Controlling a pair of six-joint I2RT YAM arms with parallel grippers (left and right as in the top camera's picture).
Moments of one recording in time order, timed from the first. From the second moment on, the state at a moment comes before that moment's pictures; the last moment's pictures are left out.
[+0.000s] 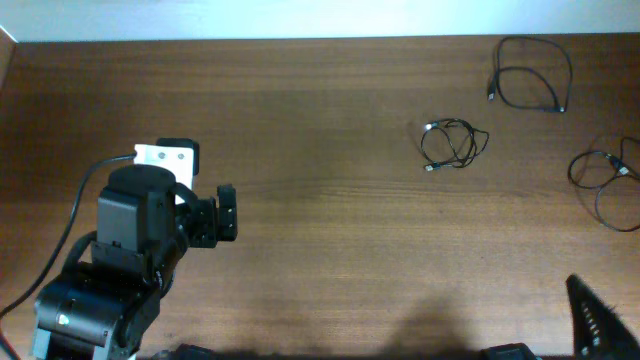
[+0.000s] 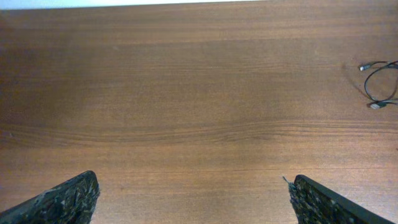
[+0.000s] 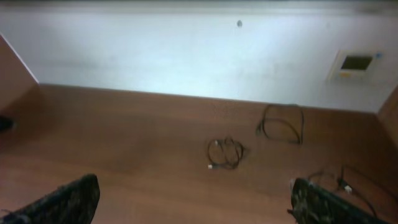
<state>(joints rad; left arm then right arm) -0.26 0.96 1.39 -1.17 -0.18 -0.14 0.15 0.79 2.00 -1.52 -0.04 0.04</state>
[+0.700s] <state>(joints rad) -0.26 0.96 1.39 -1.17 -0.18 -0.14 0.06 0.02 0.39 -0.34 -0.10 0.04</state>
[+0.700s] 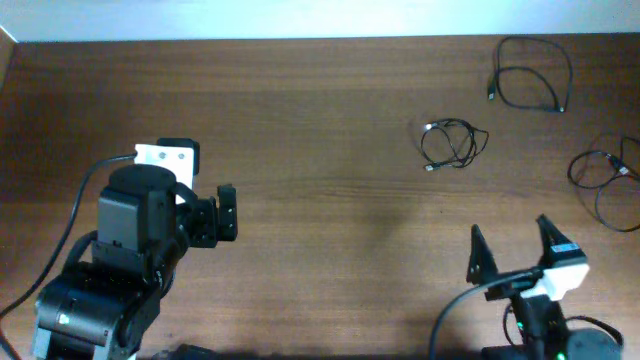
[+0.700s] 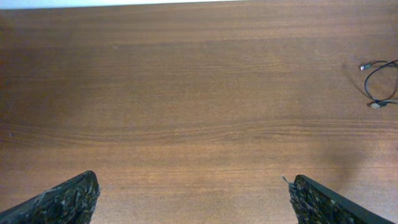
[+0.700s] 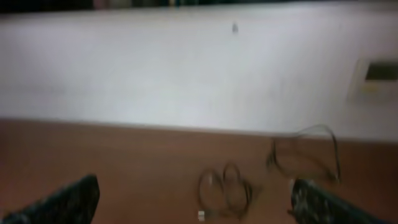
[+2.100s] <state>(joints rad) -0.26 0.96 1.39 -1.17 -0.18 -0.14 0.03 0.02 0.01 0.09 -0.03 0.05</state>
